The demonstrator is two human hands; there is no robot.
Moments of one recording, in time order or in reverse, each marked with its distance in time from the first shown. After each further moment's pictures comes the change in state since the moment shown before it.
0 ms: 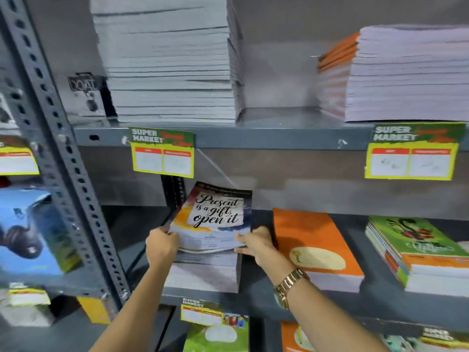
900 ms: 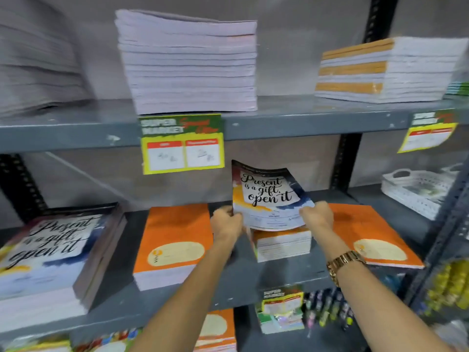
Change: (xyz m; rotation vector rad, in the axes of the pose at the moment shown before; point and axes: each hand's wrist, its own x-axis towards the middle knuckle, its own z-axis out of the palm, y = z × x) left_hand -0.268 0.191 0.259 -0.294 -0.635 0.146; right_hand -0.043 -0.037 -0.414 -0.424 0.864 -0.086
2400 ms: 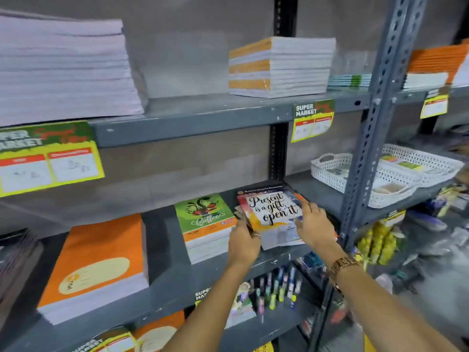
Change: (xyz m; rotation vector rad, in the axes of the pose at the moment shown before) left_hand -0.094 0.002 0.155 0.306 -0.379 0.180; right_hand 0.053 0.127 -0.121 -0.757 0.058 -0.357
